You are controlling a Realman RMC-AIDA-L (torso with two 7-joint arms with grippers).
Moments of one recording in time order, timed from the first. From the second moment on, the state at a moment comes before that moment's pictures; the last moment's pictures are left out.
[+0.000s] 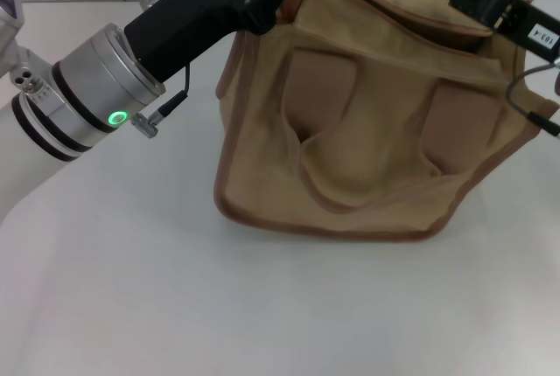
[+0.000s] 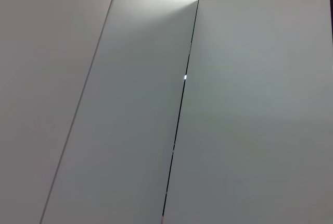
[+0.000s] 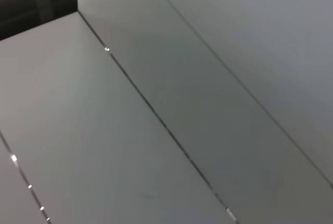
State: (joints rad) left arm -0.80 -2.08 0.25 0.03 1.76 1.71 -0.85; right arm 0.72 2.08 -0.02 -0.33 -2.05 -1.82 1.55
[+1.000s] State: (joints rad) left arm -0.79 -2.08 0.24 0.01 1.75 1.71 -0.84; right arm 0.72 2.07 -0.26 -0.41 -1.96 -1.97 1.70
